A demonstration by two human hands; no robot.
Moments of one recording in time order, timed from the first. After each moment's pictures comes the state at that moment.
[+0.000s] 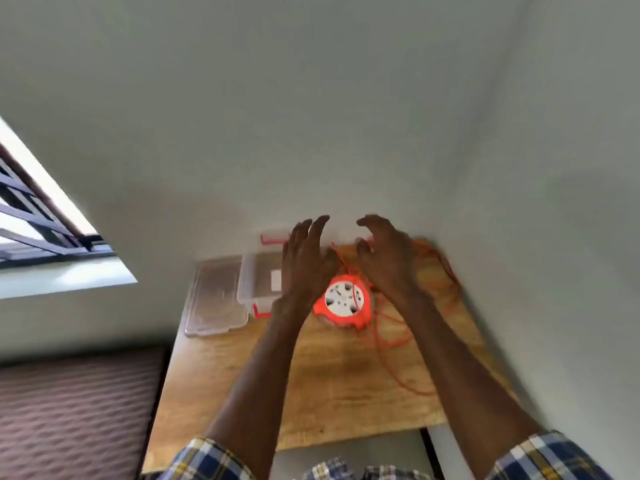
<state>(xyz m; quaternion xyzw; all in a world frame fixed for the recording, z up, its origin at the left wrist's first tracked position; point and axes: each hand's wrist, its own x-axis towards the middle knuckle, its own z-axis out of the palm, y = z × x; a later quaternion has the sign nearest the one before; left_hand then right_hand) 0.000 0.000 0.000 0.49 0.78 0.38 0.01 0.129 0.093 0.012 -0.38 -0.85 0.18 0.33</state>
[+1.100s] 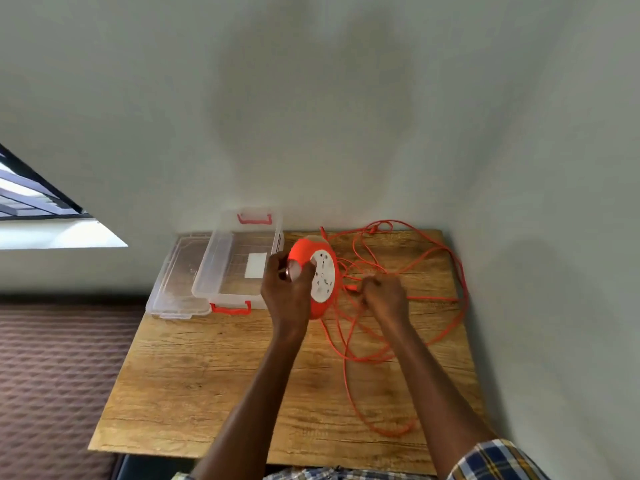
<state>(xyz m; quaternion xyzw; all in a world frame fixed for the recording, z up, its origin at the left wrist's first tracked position) 0.053 0.085 -0.081 0.12 0.78 0.62 0.07 0.154 0.211 -0.132 -0.54 -0.68 0.48 0.14</state>
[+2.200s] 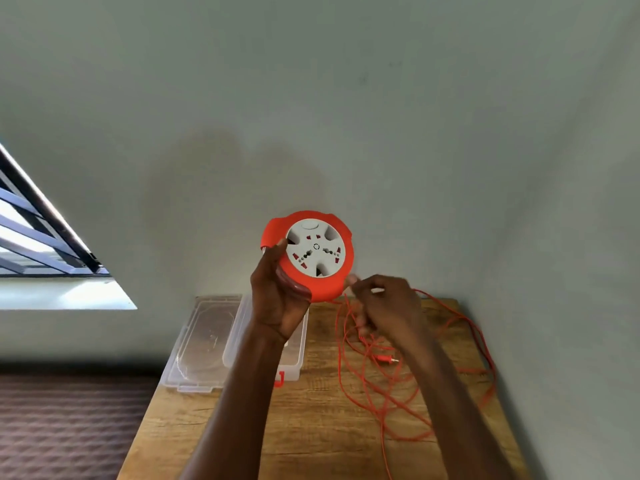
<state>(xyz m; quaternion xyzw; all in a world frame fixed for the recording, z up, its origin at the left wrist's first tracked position) -0.066 0.061 0.038 0.17 0.29 0.83 0.45 0.092 0.161 0.044 -0.41 -0.74 0.49 0.19</state>
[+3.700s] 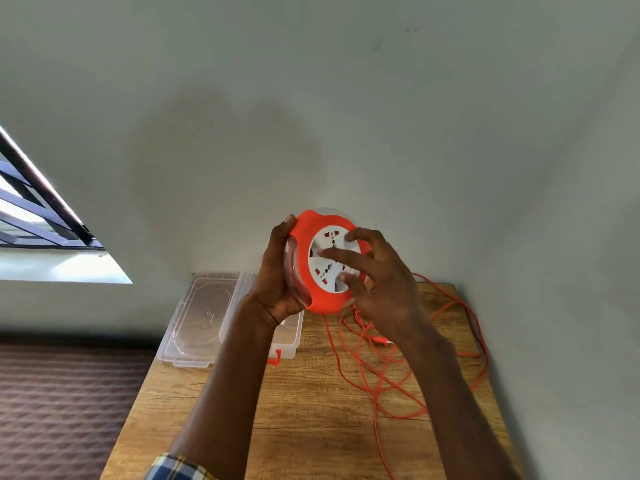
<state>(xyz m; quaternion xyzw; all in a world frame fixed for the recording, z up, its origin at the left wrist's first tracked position) -0.077 0.061 0.019 0.19 0.30 0.71 0.61 0.089 0.158 0.041 -0.20 -0.90 0.25 0.28</state>
